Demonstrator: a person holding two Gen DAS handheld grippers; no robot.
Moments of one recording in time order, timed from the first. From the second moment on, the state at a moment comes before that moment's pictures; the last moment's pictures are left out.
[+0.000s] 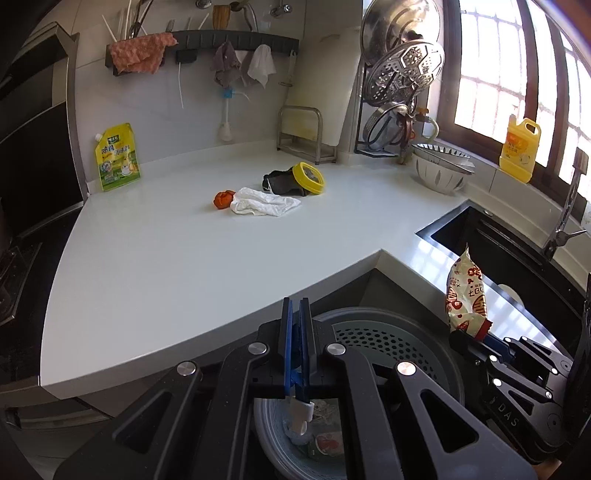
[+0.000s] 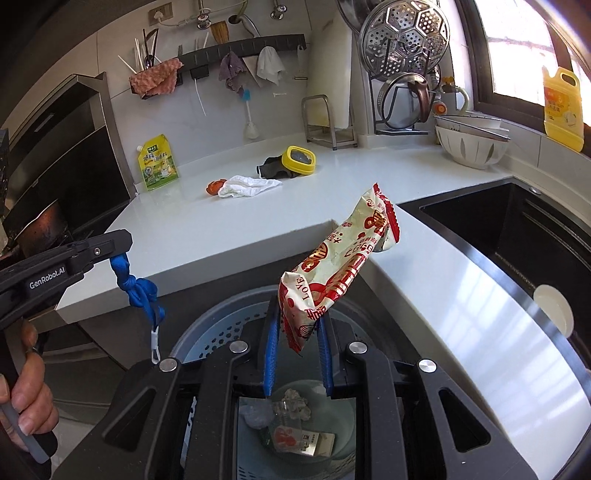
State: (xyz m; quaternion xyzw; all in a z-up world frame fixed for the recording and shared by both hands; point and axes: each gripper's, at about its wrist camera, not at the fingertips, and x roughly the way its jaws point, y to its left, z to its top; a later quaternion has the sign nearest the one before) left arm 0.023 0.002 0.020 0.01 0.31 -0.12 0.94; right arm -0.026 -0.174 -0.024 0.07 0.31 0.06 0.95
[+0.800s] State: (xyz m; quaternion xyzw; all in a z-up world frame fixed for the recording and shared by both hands) left arm 0.008 -0.019 -0.055 0.01 0.40 -0.14 0.91; right arm -0.050 -0.152 -0.096 0.05 0.41 0.08 0.91
